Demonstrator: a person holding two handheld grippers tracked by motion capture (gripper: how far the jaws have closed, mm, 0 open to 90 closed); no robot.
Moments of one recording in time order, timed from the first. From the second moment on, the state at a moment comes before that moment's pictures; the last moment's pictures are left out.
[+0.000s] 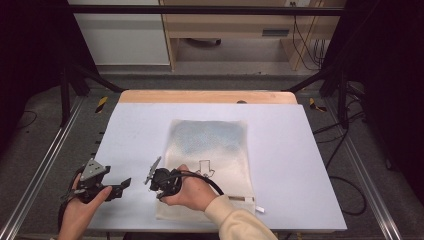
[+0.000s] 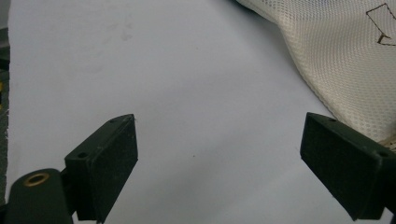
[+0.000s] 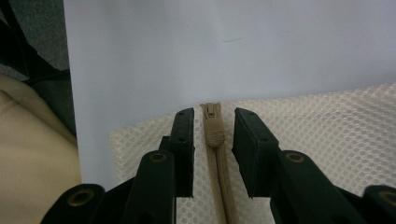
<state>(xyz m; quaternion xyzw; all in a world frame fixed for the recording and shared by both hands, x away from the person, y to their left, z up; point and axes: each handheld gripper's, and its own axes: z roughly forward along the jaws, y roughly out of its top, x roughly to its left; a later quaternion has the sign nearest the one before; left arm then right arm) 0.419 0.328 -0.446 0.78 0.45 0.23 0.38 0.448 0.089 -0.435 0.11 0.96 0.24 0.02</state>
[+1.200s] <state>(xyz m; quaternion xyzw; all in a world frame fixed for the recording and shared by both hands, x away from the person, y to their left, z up) 0.408 0.311 -0.447 0.79 0.43 0.17 0.41 0.452 0.083 -0.413 0.09 0.96 0.25 0.01</state>
